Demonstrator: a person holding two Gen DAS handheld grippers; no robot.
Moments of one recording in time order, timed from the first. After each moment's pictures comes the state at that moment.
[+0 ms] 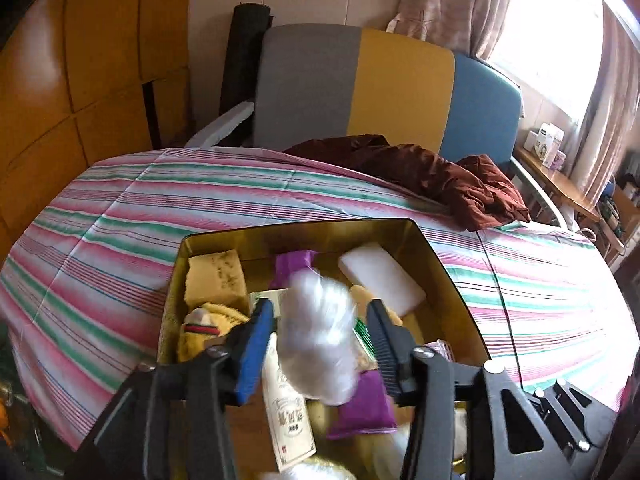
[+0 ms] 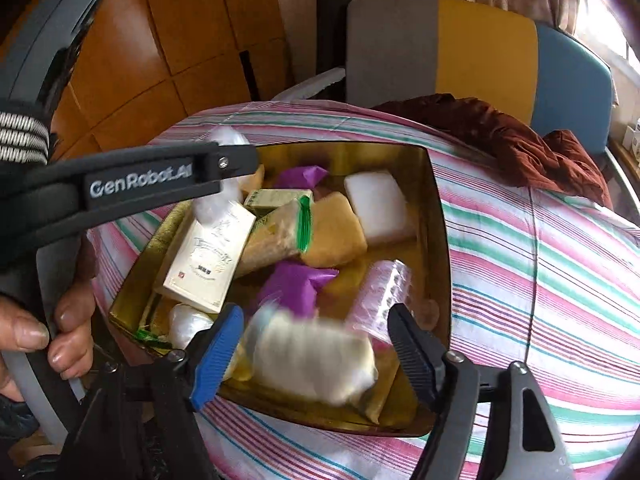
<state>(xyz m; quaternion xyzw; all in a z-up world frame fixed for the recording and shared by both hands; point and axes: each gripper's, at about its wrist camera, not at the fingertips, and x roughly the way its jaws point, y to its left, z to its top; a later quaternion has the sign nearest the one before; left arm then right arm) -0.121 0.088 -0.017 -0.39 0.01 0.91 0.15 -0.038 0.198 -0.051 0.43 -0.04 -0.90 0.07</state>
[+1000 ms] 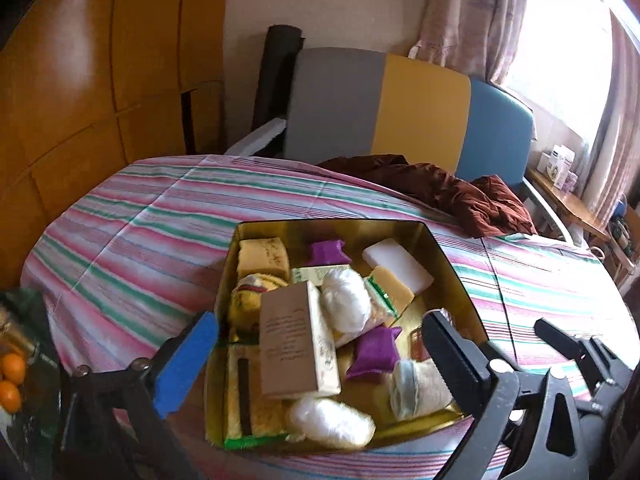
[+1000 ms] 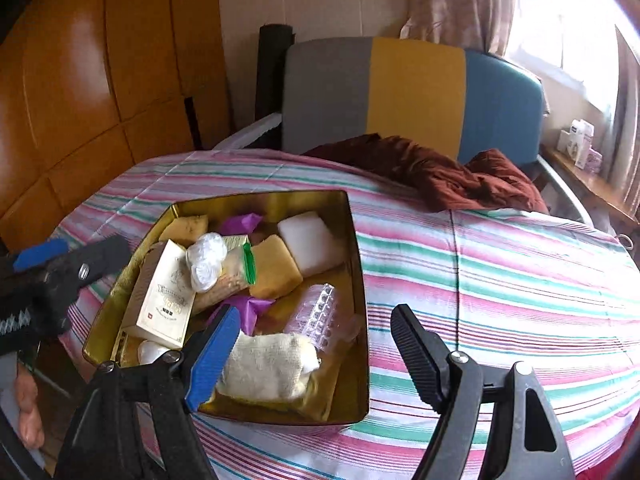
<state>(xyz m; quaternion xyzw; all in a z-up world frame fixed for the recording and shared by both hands) -0.047 0.046 0.003 -0.35 -0.01 0.93 0.10 -0.002 0.212 -0.016 0.36 -0.04 -0.93 -0.05</state>
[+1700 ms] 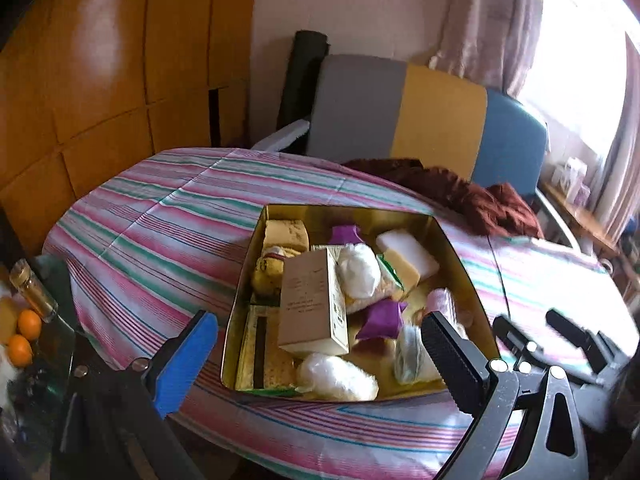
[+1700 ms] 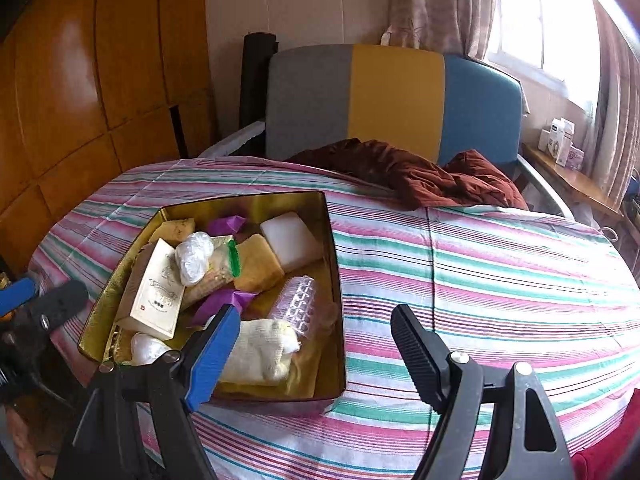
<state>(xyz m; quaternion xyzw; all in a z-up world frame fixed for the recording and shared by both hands) -0.002 0.035 0.003 -0.34 -0.04 0.94 0.06 0.016 0.216 -0.014 0.35 -0.04 -0.93 -0.07</state>
